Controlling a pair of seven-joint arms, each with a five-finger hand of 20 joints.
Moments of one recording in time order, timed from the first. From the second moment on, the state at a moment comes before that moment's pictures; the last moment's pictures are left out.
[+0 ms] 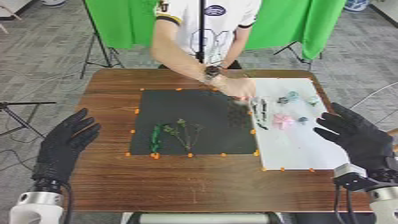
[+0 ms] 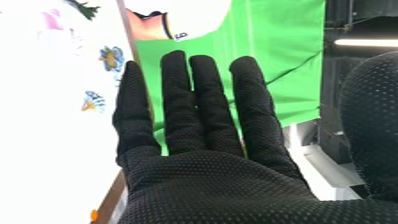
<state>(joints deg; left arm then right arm) 135.1 -53.4 -100.9 -123.3 36.2 11.7 19.1 -127.6 -70.2 113.9 -118.9 -50.8 -9.5 -4.7</state>
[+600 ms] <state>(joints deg) 133.9 -52.6 -100.8 -122.7 36.4 10.7 17.8 -124.0 -65.7 105.6 -118.5 -51.1 -4.1 -4.0</state>
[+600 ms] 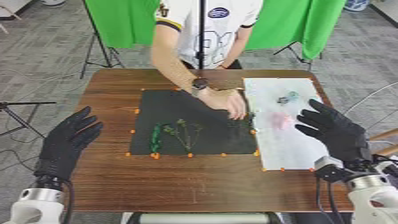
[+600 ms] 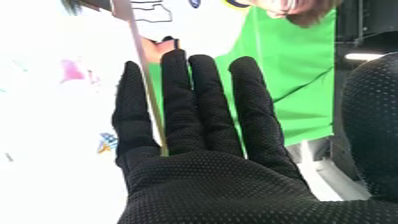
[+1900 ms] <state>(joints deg) 134.2 -52.7 -101.4 -122.6 36.6 10.1 17.1 -123.0 -66.1 105.2 -118.1 -51.7 -7.1 -2.2</state>
